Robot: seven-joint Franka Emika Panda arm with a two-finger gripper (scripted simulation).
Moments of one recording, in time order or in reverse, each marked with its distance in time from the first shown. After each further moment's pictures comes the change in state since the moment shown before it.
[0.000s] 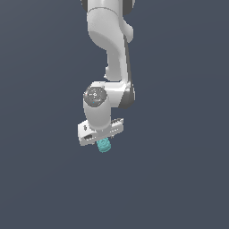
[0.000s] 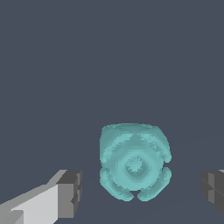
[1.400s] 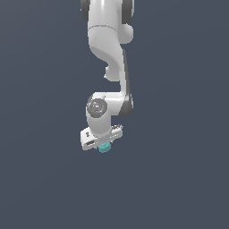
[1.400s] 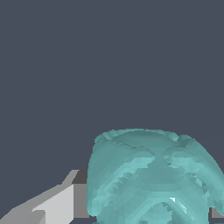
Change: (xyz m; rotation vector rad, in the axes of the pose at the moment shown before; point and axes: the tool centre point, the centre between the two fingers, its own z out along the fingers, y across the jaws) arm 0.000 0.001 0.050 0.000 0.000 -0.004
